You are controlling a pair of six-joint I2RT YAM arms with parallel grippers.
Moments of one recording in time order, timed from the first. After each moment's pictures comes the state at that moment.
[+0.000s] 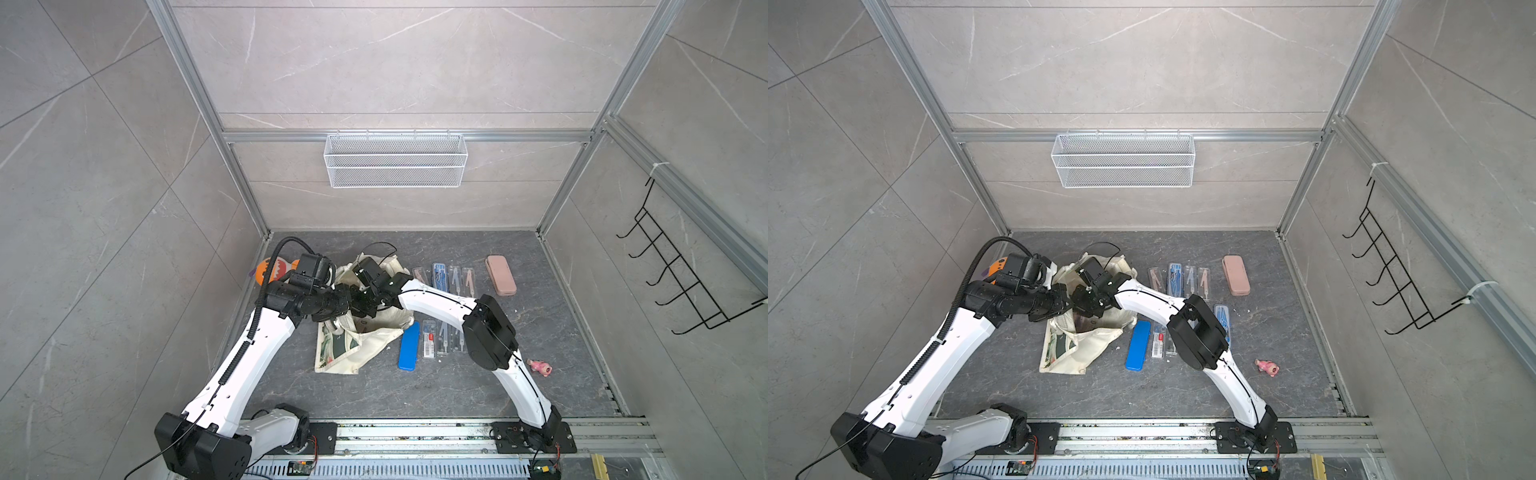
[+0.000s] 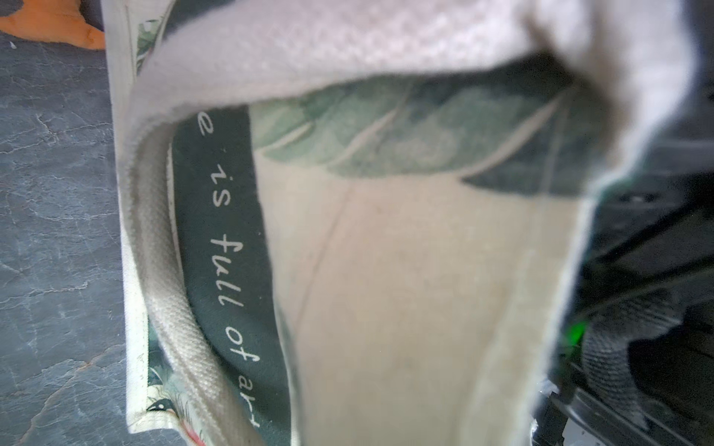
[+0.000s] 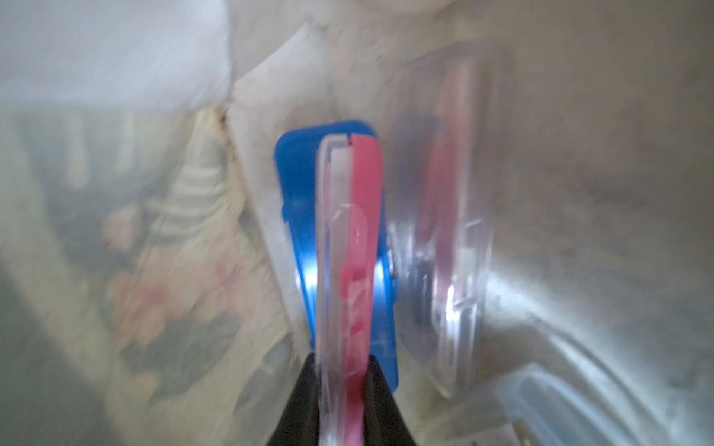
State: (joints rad) left arm -0.38 1.18 1.23 -1.03 0.23 -0.57; right arm 0.89 2.29 1.93 -0.49 -0.38 1.13
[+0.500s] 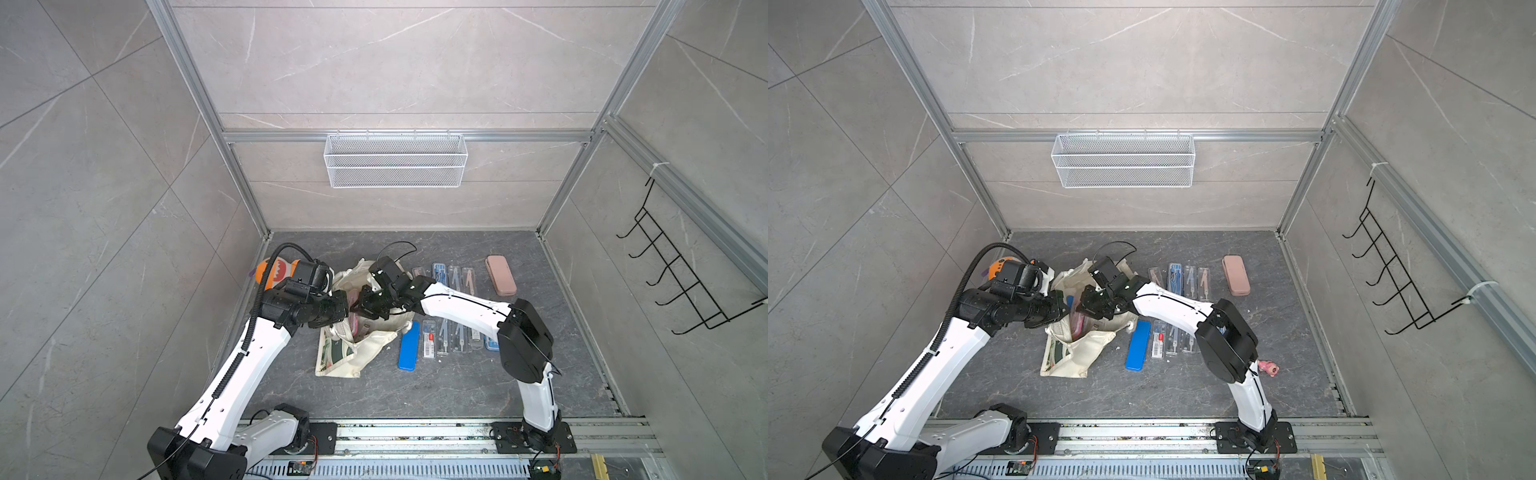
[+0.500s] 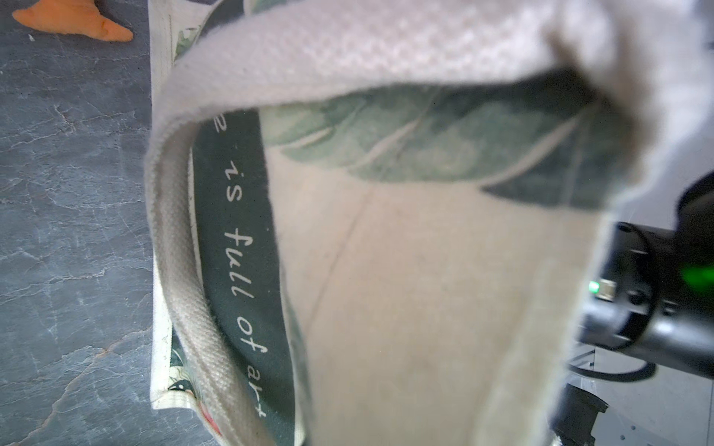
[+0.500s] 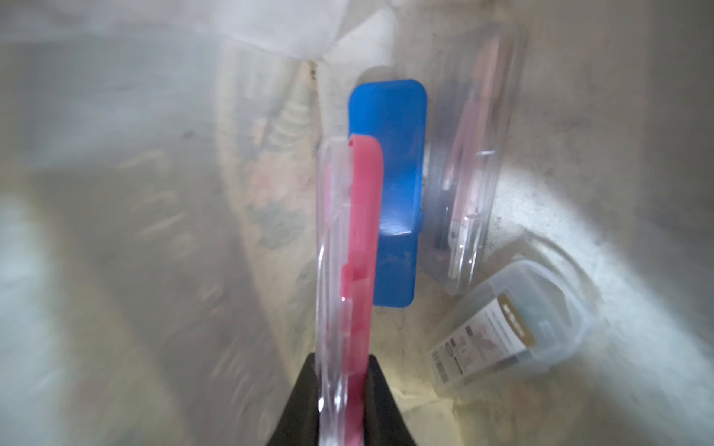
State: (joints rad) left arm -0.38 1.11 1.17 -1.03 0.23 -0.54; right arm 0.88 2.00 1.63 -0.39 -0.38 1.10
